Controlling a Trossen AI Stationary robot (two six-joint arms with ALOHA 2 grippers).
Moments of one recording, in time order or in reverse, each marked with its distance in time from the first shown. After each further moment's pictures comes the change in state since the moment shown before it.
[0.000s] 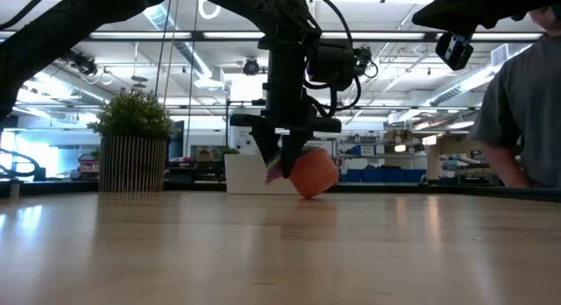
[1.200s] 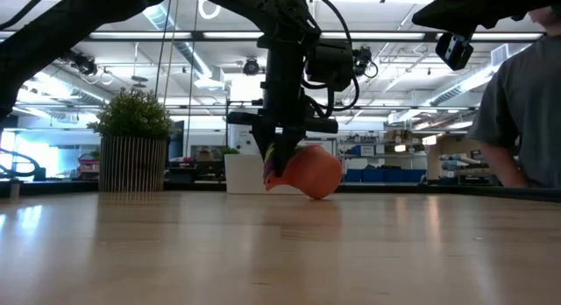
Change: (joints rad) left arm 0.000 -0.002 0.000 -0.030 -0.012 0.002; right arm 0.000 0.000 0.000 0.000 0.000 0.000
